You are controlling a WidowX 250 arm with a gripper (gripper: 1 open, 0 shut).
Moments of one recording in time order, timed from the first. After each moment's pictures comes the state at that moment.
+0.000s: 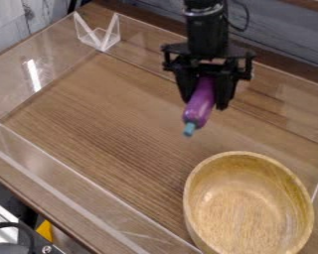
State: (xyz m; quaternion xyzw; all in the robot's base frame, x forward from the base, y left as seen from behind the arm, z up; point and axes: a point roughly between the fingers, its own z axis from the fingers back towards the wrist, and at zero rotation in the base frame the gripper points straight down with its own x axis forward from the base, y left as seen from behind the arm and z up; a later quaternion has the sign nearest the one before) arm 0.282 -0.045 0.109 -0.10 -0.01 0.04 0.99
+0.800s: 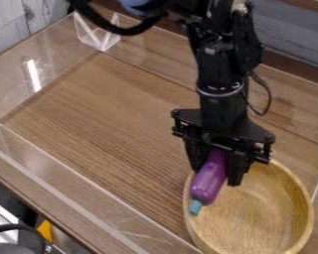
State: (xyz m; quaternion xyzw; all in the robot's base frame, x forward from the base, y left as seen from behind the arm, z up) arm 0.227 -0.090 0.071 -0.09 -0.01 0.00 1.00
